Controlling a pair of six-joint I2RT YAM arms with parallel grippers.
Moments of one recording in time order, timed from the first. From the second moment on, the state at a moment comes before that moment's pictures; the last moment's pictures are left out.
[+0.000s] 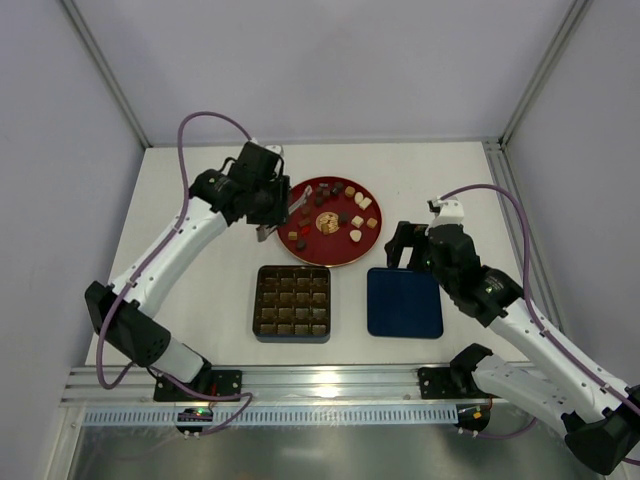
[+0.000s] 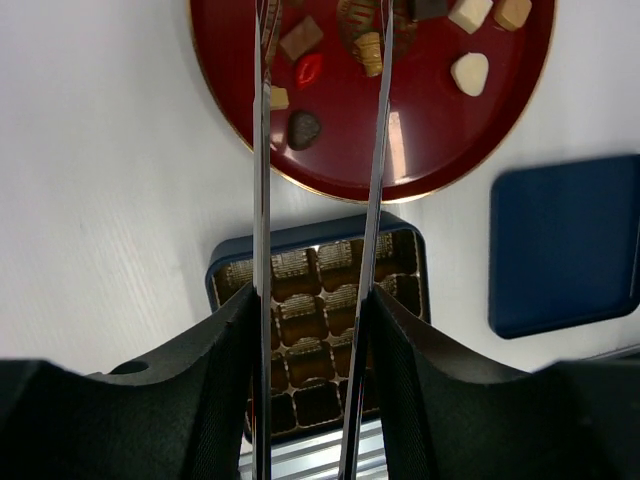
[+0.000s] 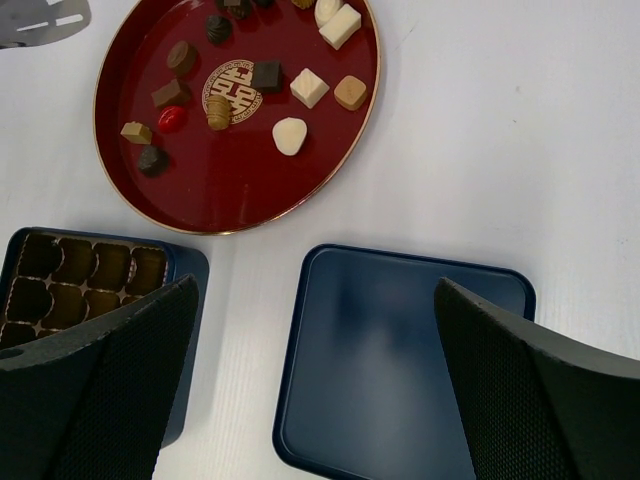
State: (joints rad) left arm -0.54 1.51 1.59 -1.00 -0.09 -0.42; right arm 0.61 0.82 0.78 -0.47 0.31 0.47
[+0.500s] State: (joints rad) left arm -0.62 1.67 1.63 -1.02 -0.14 -0.42; right arm 0.61 0.80 0.77 -0.49 0.31 0.48
